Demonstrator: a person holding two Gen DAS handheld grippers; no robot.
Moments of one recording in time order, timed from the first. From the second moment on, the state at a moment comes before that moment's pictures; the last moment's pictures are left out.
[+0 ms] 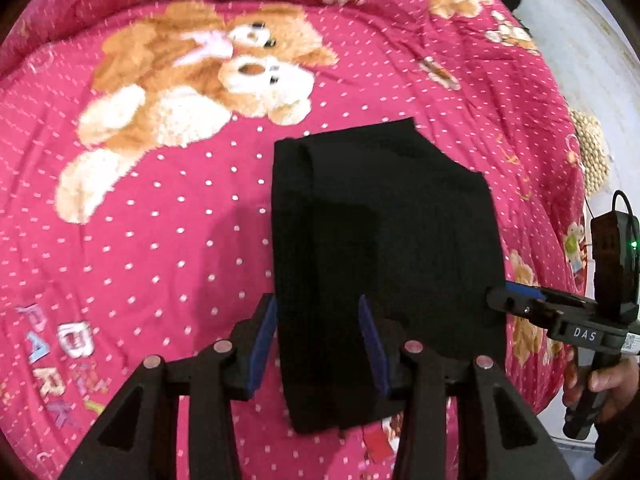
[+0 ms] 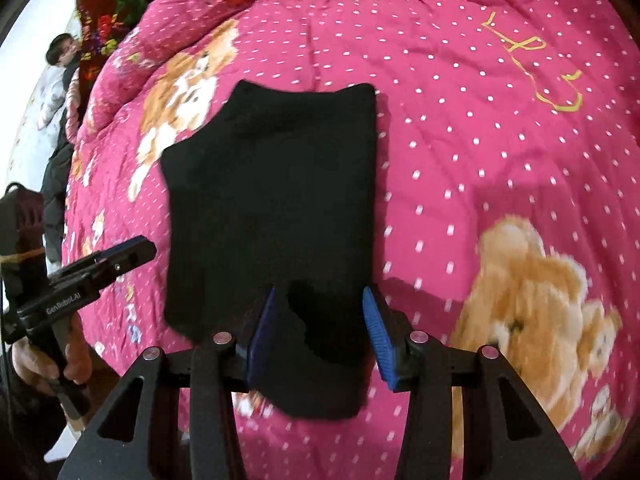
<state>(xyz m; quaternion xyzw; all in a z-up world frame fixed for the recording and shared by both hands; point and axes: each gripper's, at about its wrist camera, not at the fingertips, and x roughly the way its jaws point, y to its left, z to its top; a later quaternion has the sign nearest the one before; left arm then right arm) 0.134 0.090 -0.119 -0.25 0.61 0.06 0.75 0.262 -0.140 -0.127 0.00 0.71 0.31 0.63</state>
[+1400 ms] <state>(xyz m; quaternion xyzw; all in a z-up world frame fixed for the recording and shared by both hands) 0.146 0.096 -0.108 -0.32 0.58 0.02 0.75 0.274 -0.120 -0.114 0.02 0.70 0.33 0.64</state>
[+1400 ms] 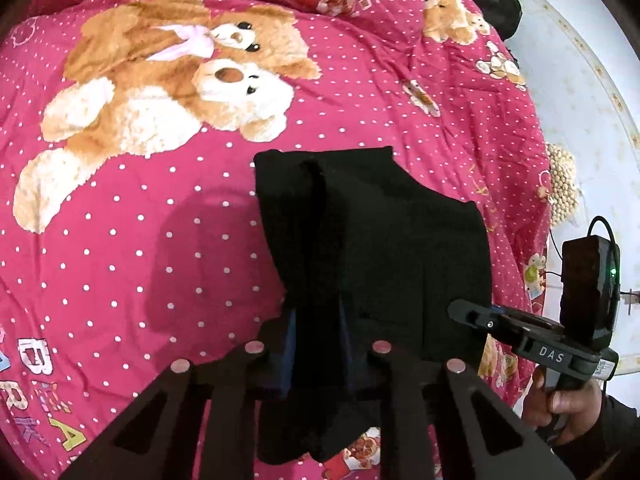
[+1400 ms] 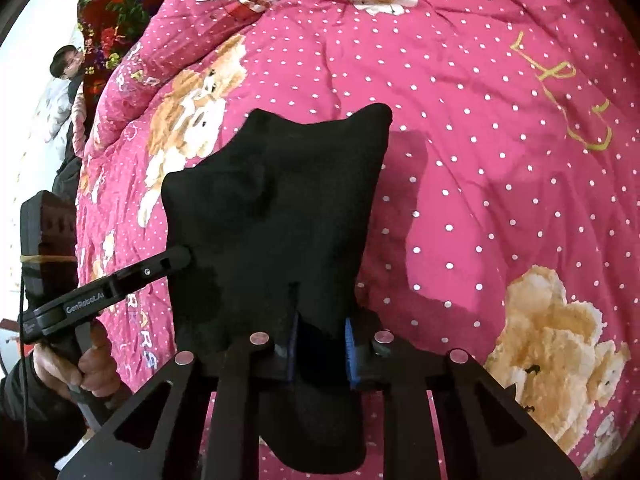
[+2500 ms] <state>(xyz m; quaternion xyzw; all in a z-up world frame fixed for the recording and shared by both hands) 0.084 0.169 -0.102 -0.32 0.58 0.10 0.74 0.245 -0.046 -0.122 0.00 0.72 0.34 0.60</state>
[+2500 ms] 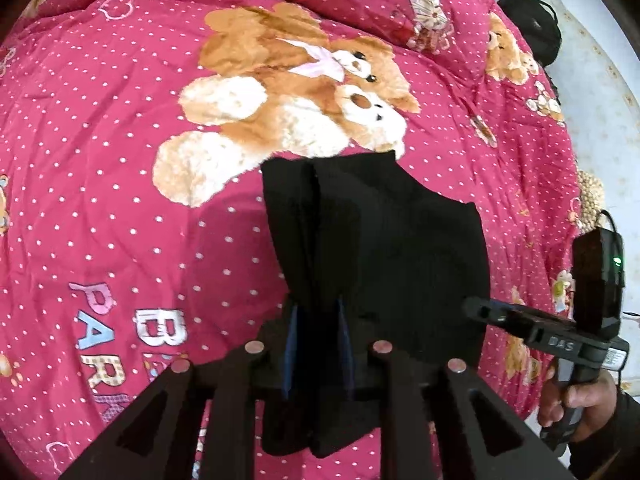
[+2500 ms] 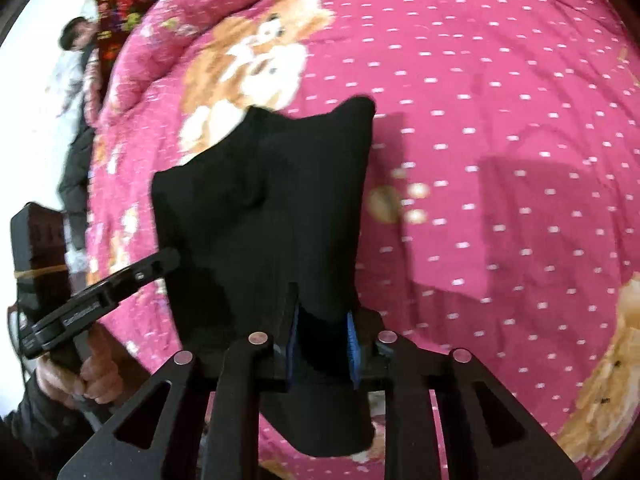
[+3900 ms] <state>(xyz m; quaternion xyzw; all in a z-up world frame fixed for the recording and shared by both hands) 0.010 0.068 -0.033 -0.16 0.57 0.10 0.80 0.129 -0.101 -0.036 -0.10 0.65 0.37 0.66</state>
